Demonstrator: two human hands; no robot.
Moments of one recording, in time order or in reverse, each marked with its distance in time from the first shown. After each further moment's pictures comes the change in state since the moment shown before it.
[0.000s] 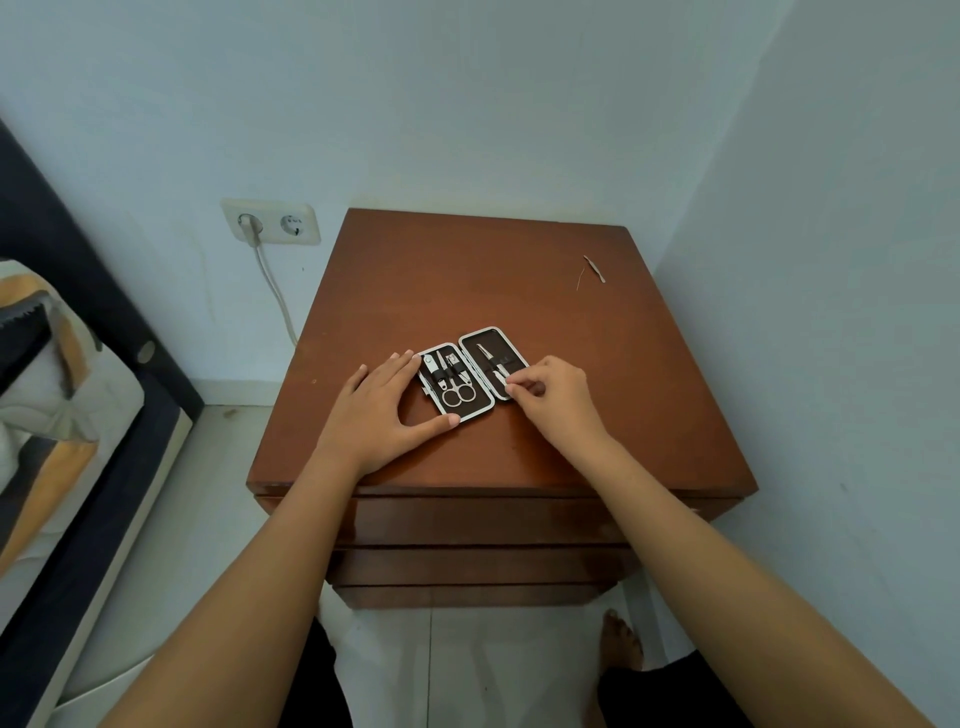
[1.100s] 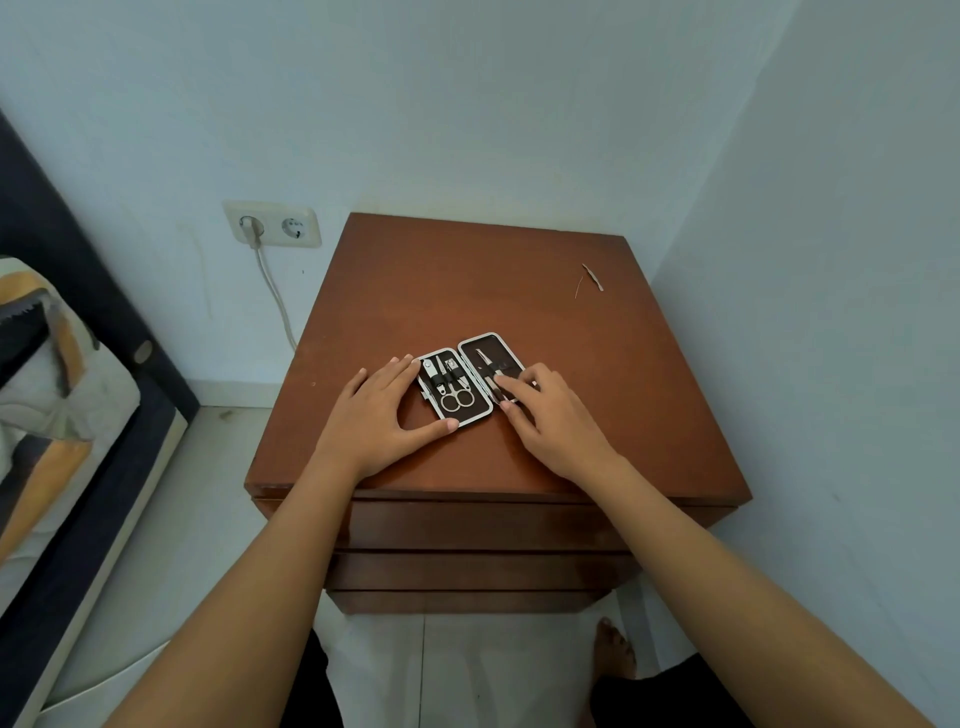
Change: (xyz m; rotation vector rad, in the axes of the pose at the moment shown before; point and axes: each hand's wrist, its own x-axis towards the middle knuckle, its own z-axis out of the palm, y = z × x) left_hand -0.001 0.000 0.001 0.010 -0.001 -0.006; right_hand -0.016 0.009 -0.003 -0.314 -0.098 -0.296
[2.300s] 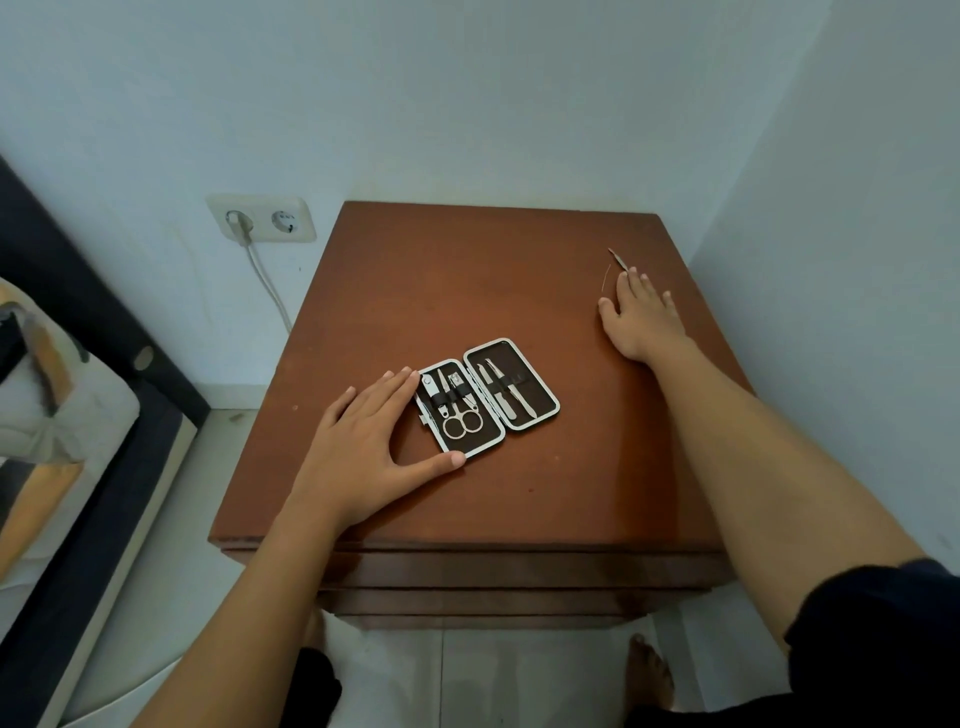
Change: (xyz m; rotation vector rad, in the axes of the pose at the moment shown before) left_hand 0.002 0.001 -0.003 0.032 -0.006 0.007; right_hand 0.126 0.144 -0.013 -0.197 -0.166 0.493
